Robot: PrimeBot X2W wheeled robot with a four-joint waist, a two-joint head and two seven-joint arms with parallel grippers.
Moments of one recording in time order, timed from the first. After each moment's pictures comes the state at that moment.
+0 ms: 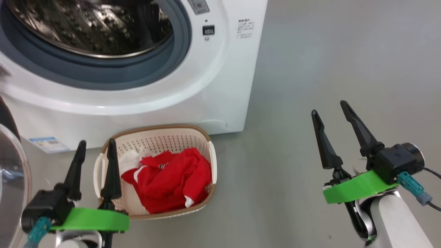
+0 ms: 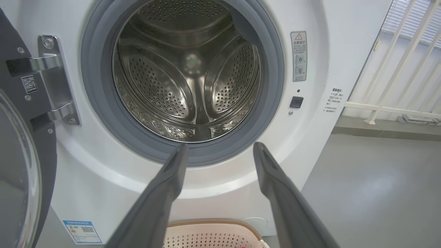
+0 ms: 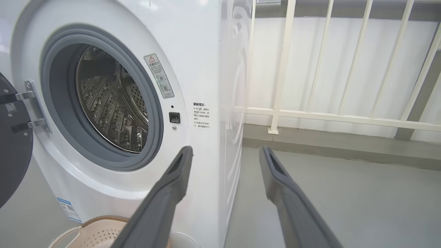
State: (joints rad) left arm -0.21 0.03 0.06 0.19 -0.23 -0.09 -0.25; right arm -0.24 -0.05 0.07 0.15 0.18 0.12 -0.26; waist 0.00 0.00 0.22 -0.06
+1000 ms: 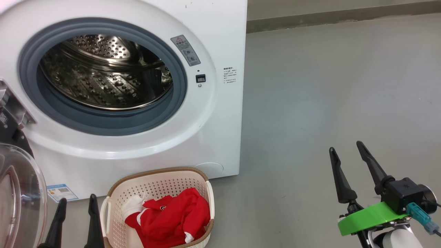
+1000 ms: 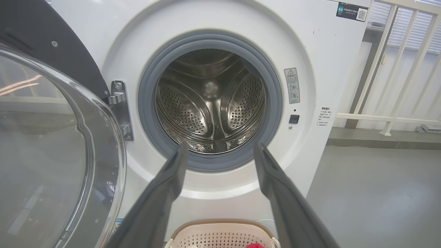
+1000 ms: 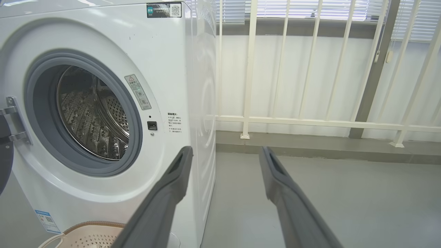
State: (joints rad) left arm 0.10 0.04 0.14 0.02 -0.21 -0.04 -0.25; right arm -0.07 -0.05 -0.02 0.17 0.17 0.12 -0.26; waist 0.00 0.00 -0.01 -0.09
